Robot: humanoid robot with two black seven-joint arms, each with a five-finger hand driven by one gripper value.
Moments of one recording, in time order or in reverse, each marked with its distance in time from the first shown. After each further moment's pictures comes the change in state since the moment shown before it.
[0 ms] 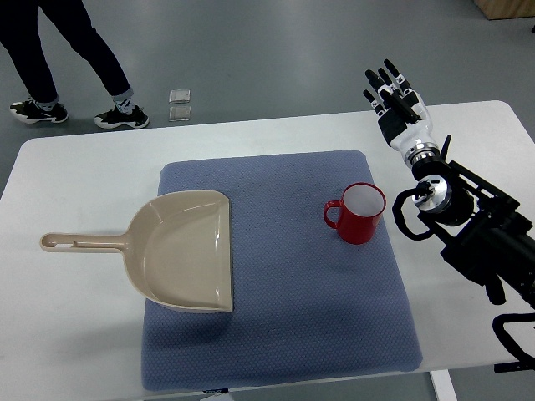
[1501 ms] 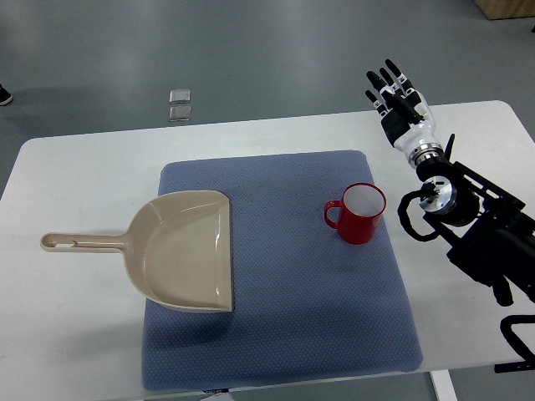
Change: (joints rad) left arm 0.003 0.000 -0.001 -0.001 0.000 0.005 0.000; right arm -0.012 -0.047 -0.020 0.027 -0.008 0.008 0.000
